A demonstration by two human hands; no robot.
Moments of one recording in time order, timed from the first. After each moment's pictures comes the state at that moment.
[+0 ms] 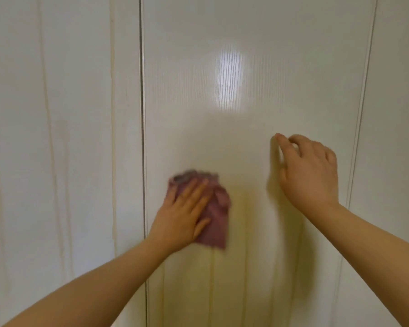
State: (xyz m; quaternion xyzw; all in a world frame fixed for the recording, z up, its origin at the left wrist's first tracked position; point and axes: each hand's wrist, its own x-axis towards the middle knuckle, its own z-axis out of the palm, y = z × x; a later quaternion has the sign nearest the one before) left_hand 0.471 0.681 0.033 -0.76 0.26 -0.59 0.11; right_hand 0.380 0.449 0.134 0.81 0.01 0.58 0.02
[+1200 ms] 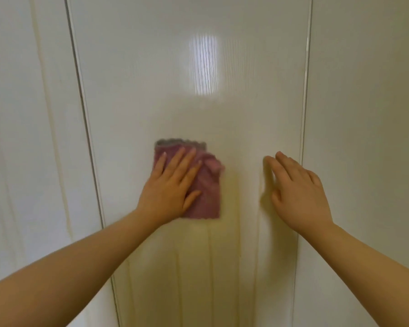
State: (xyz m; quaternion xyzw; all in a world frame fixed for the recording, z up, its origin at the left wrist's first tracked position) left_hand 0.471 0.624 0.060 -0.72 0.30 -0.61 0.13; right_hand 0.350 0.377 0.068 0.91 -0.01 0.40 -0.04
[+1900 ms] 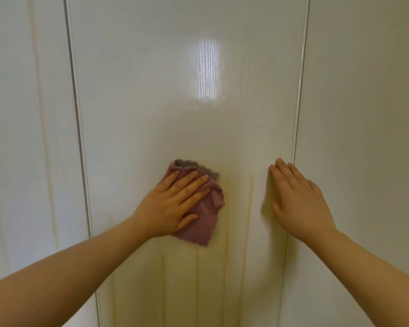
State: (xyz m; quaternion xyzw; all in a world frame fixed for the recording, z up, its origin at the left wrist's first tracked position) left_hand 0.473 0.613 0.043 -0.67 0.41 -0.60 0.16; right_hand 0.338 0.358 0.077 0.95 -0.03 0.32 0.00
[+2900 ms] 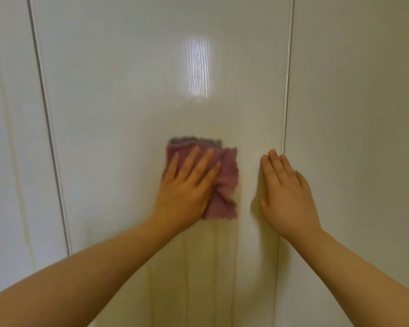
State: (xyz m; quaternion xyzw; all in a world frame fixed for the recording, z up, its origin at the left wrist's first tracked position) left_hand 0.465 0.542 0.057 -0.66 0.35 -0.67 0.03; right_hand 0.350 0.359 0.077 0.93 -0.03 0.36 -0.03
